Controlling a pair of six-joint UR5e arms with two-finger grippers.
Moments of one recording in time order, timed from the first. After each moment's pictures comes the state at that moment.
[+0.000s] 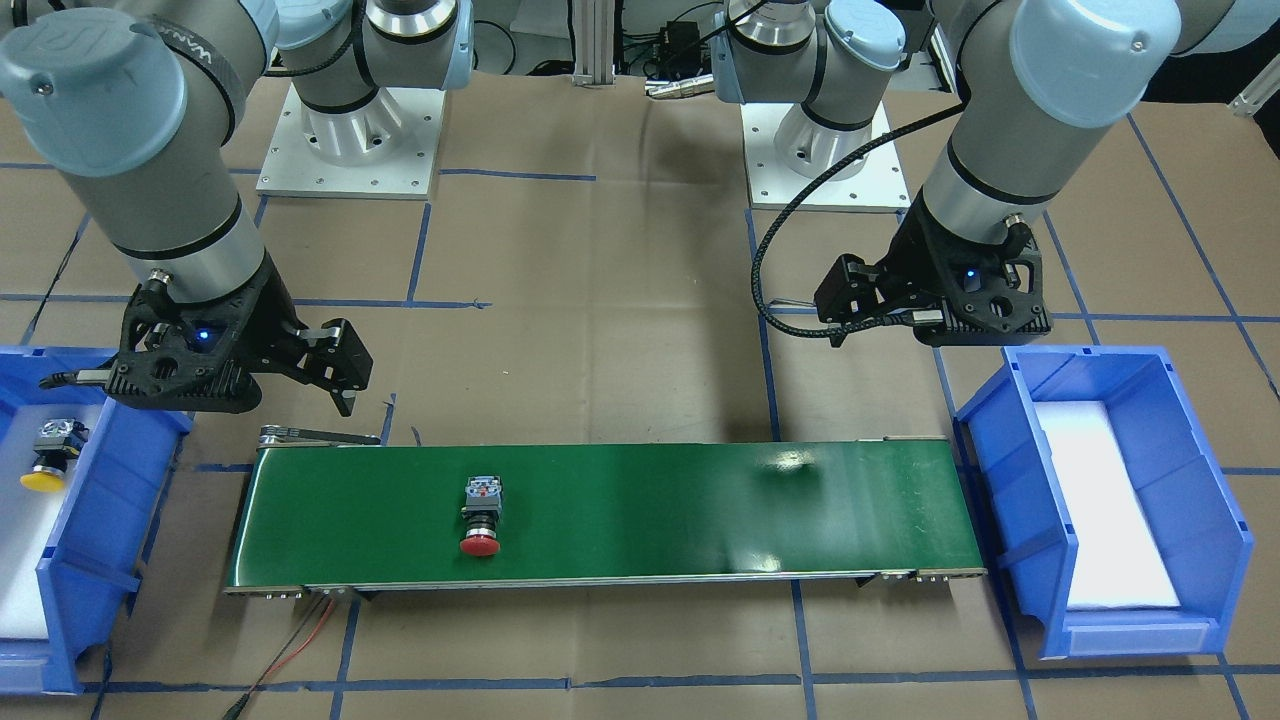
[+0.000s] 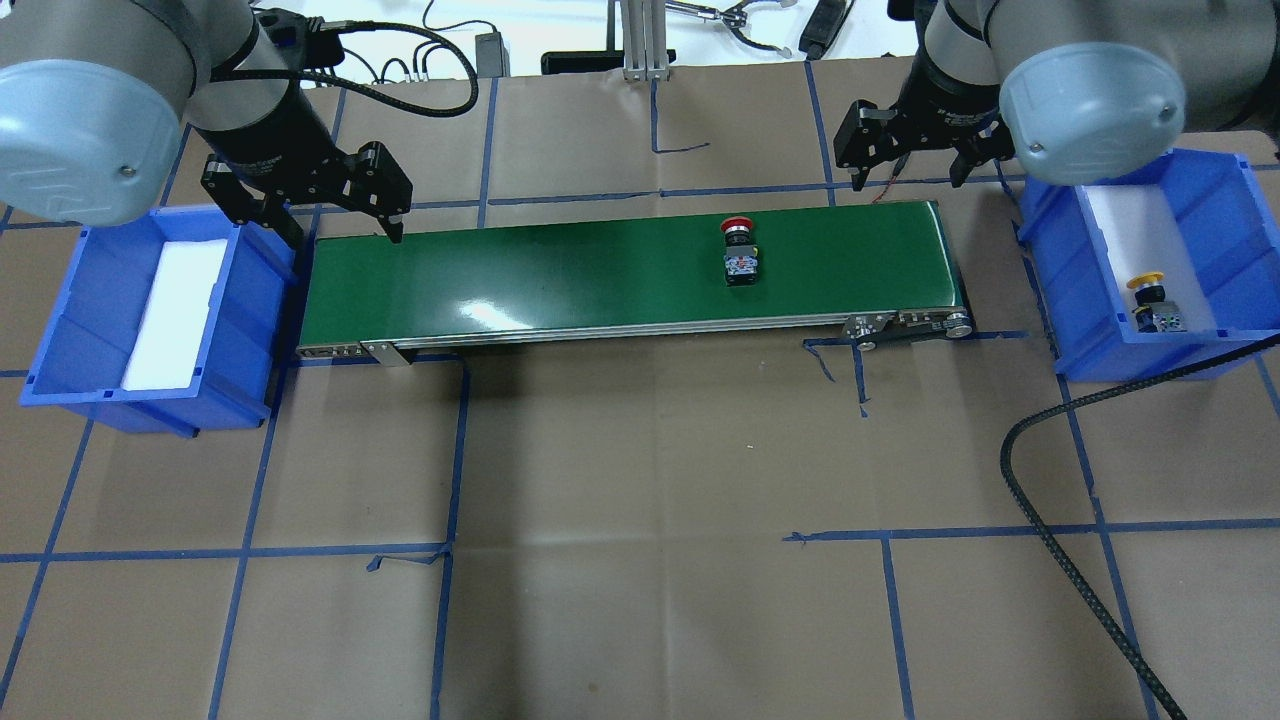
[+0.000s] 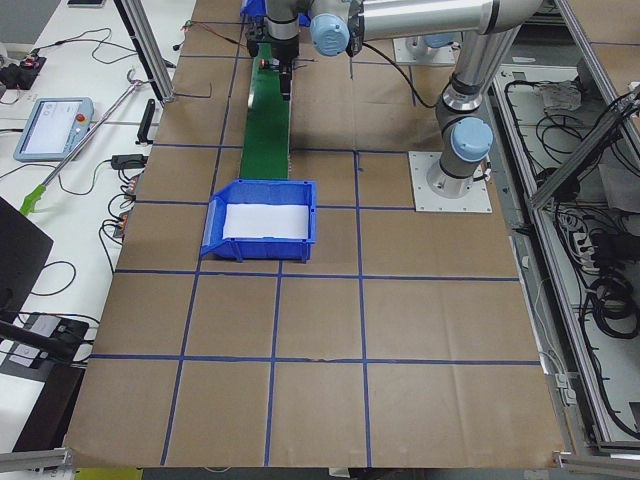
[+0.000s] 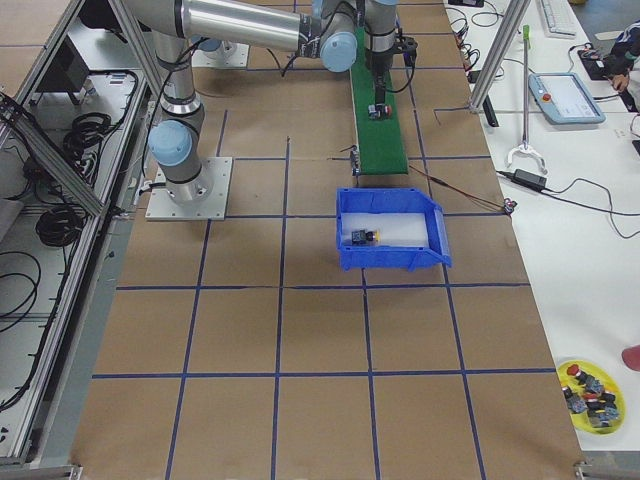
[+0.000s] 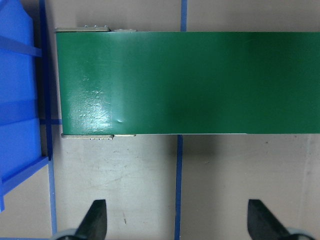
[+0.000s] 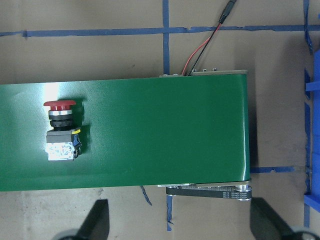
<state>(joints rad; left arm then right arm) -1.52 -1.67 -1.58 -1.45 1.57 0.03 1.57 -1.38 1.58 -1.89 -1.58 0.01</state>
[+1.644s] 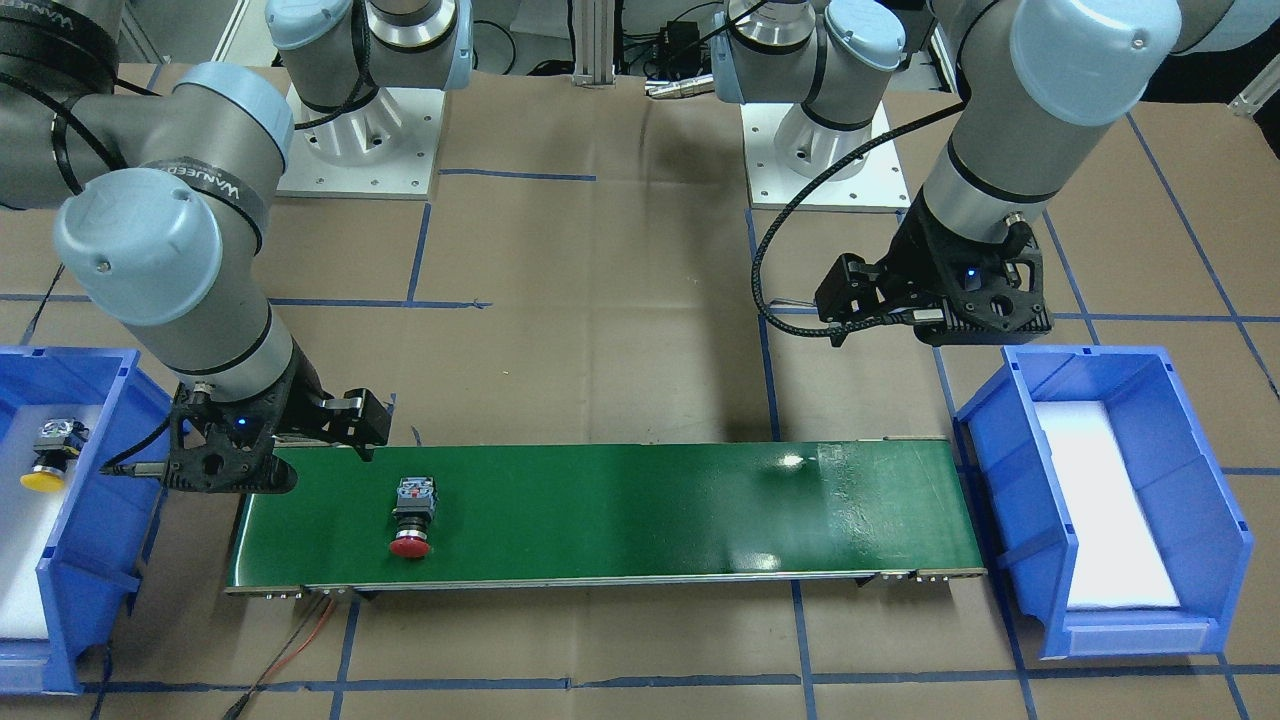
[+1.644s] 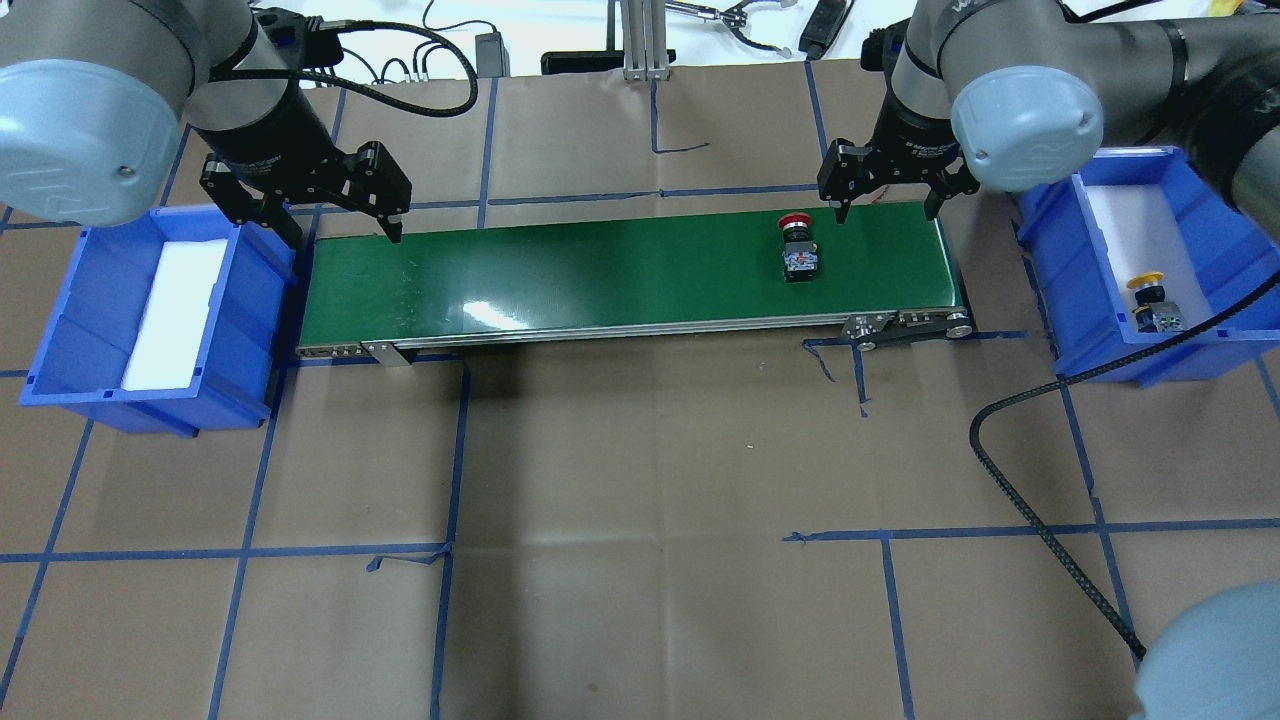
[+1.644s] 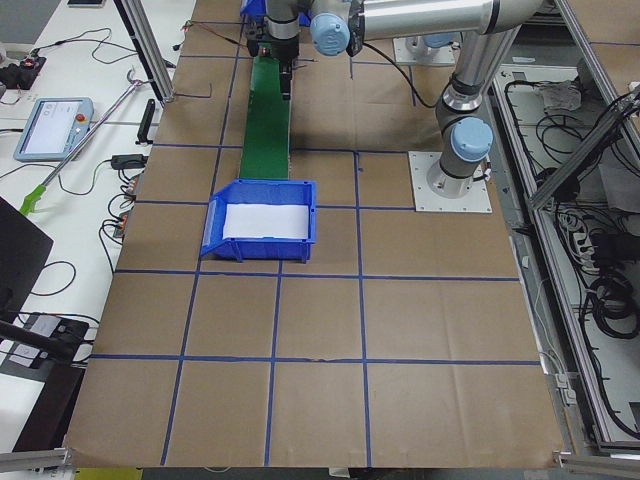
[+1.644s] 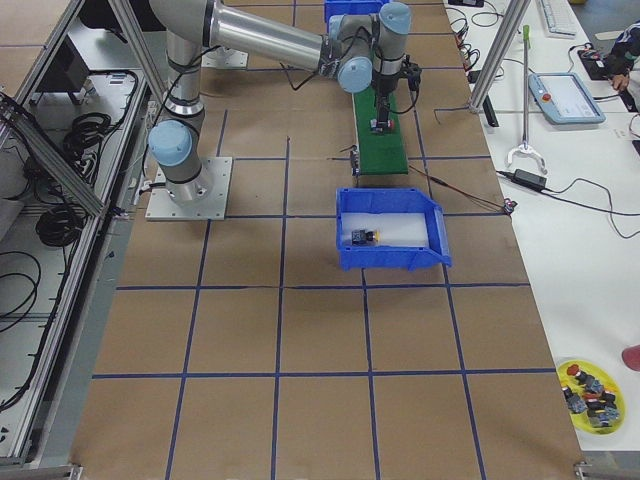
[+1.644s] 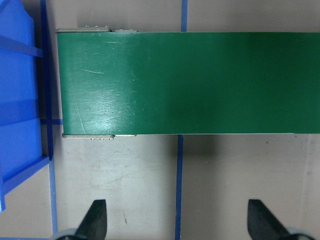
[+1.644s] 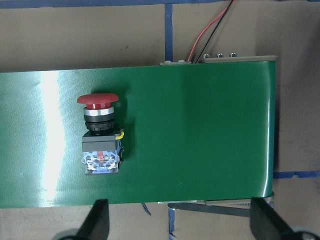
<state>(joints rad) -1.52 -1.67 -1.58 -1.45 1.57 0.03 1.57 -1.25 1.57 -1.91 -1.58 0.01</state>
